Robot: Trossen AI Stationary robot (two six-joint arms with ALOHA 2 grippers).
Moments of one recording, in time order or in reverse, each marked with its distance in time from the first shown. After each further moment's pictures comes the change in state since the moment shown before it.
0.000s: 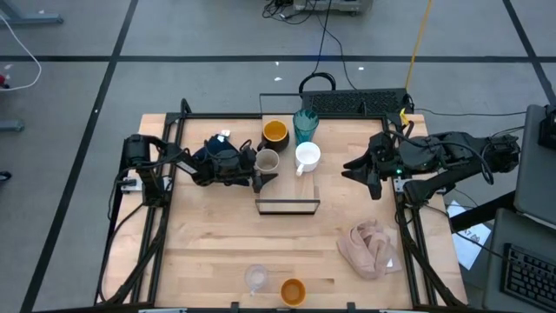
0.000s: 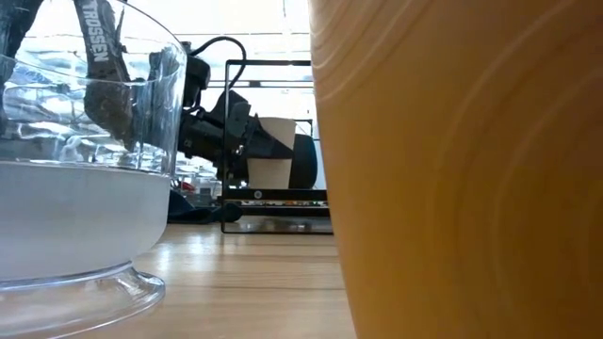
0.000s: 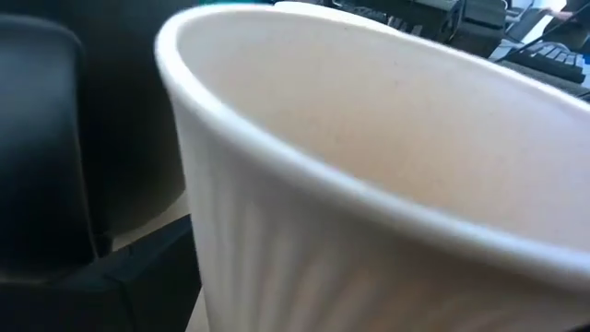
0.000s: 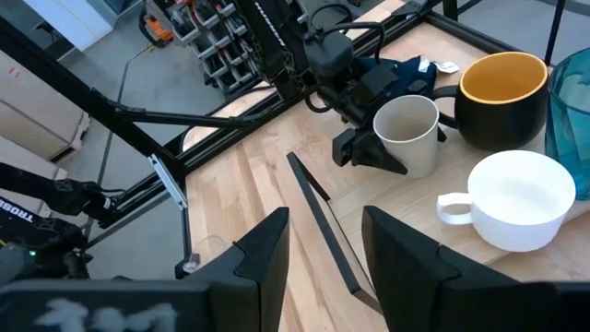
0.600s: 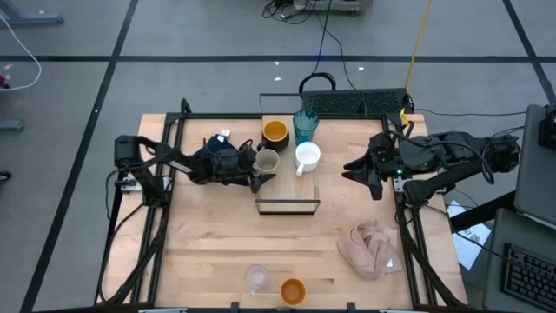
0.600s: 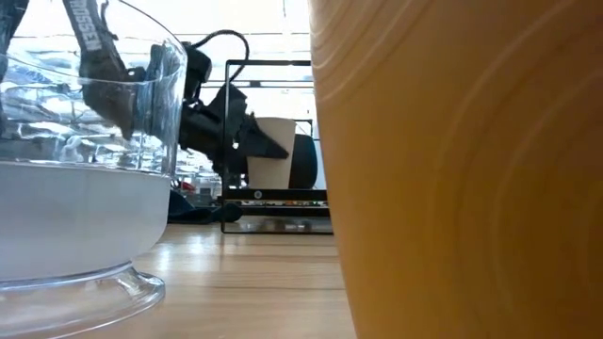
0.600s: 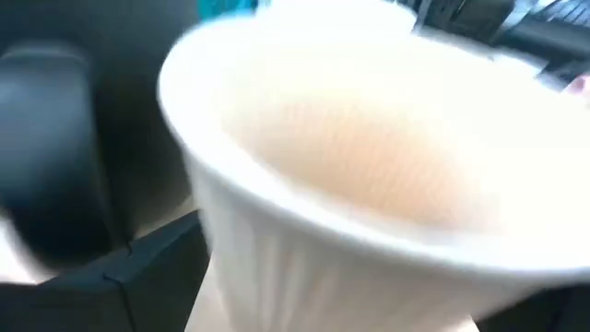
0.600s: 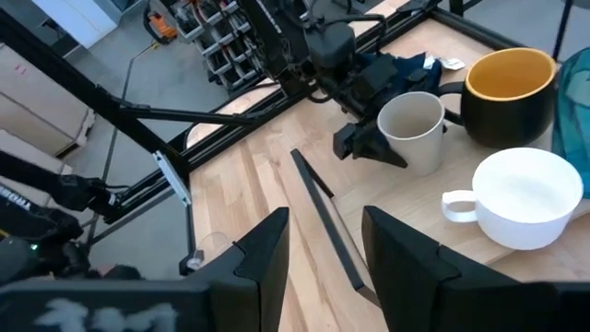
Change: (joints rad) left arm -0.002 -0.105 0.002 -0.196 -0.018 0.066; right arm 0.000 -0.003 0.000 -0.001 -0.017 0.000
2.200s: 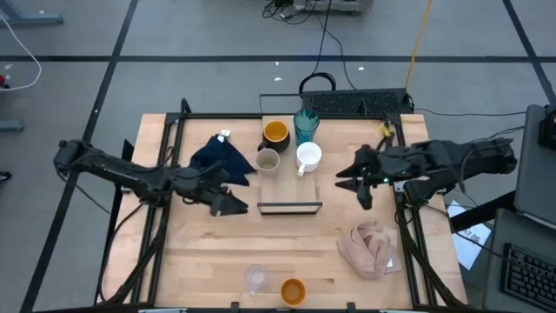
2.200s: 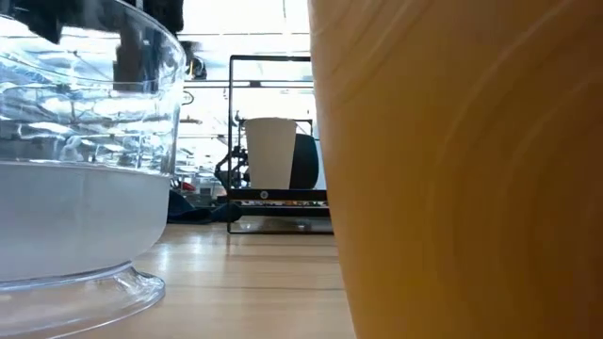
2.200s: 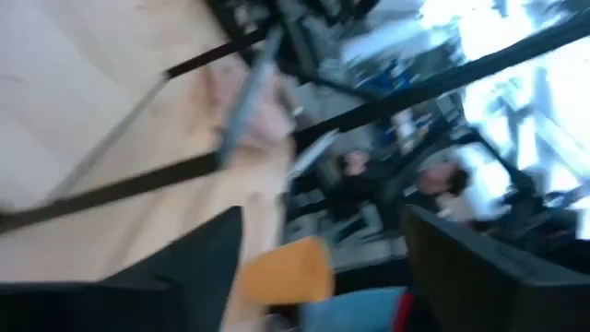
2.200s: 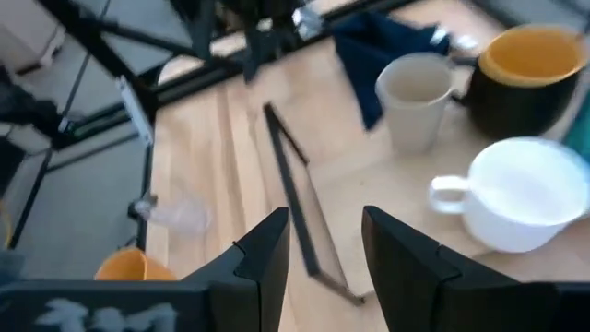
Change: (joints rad) left arm -0.438 -0.711 -0.003 -0.581 0.095 -0.966; right arm -0.027 0.007 -0.170 0.085 -0.072 -0.192
